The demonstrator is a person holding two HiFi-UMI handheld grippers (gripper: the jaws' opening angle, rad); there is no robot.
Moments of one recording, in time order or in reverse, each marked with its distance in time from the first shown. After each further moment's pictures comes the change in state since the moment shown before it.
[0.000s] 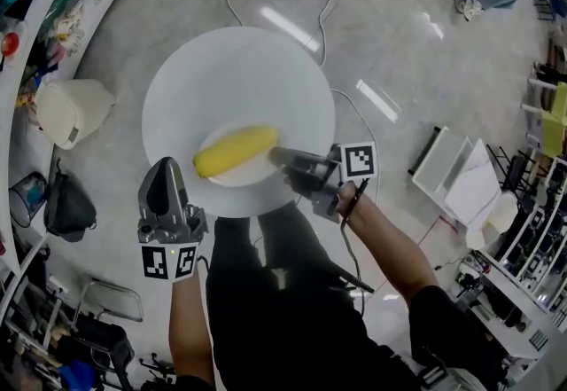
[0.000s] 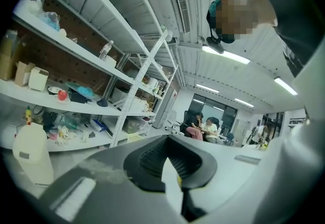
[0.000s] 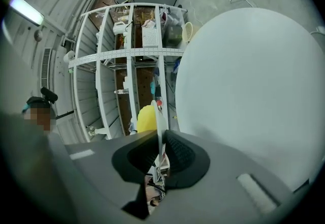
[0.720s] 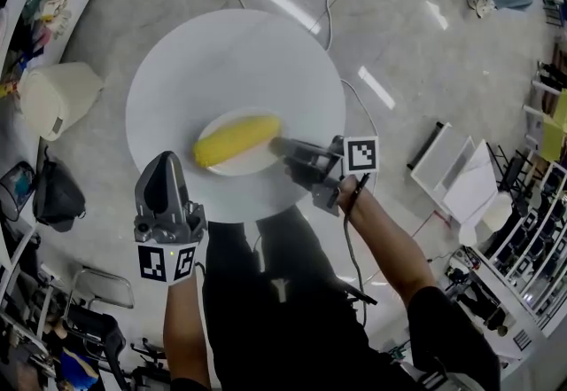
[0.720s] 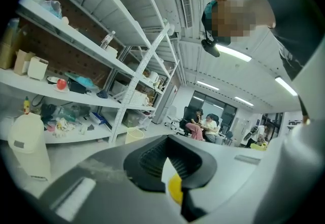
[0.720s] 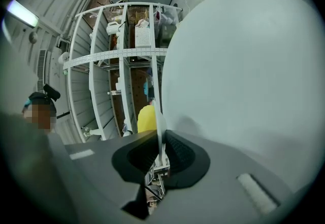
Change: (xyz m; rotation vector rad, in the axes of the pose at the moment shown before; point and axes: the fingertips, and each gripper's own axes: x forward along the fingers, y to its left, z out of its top) left arm 0.025 0.008 -0.046 -0.020 0.041 -0.007; right arm 0.006 -0.063 0.023 0.019 0.010 -0.025
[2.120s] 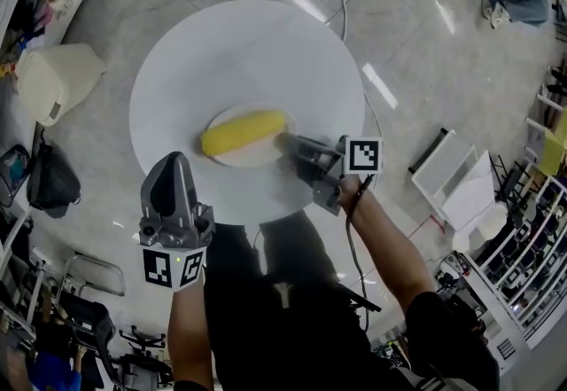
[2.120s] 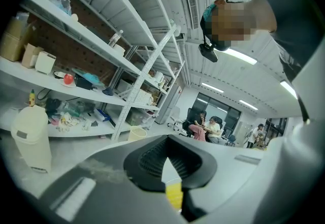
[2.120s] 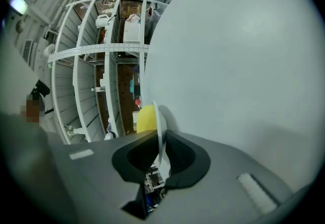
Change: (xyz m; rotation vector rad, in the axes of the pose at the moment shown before) left arm 0.001 0.015 -0.015 -0.052 -0.012 0.034; right arm 0.021 -0.046 0.008 -0.013 0.020 -0.142
